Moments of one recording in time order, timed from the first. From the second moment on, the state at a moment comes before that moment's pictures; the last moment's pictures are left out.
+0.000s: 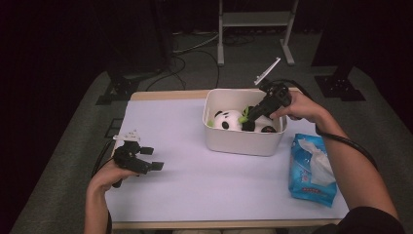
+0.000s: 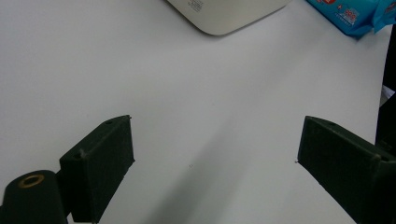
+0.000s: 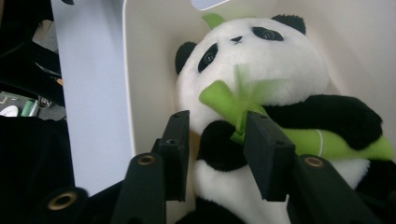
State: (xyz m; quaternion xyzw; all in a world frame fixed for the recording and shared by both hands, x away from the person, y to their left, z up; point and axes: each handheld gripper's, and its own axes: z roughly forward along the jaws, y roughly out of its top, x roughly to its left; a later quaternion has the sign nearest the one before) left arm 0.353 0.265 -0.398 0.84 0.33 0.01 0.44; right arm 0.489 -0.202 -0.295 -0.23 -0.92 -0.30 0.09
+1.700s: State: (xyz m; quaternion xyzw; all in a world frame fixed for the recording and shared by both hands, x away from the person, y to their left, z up) left arm 0.353 0.264 -0.401 0.84 0.33 0.01 0.43; right arm 0.441 -0.275 -0.280 -0.27 -0.89 -0.37 0.06
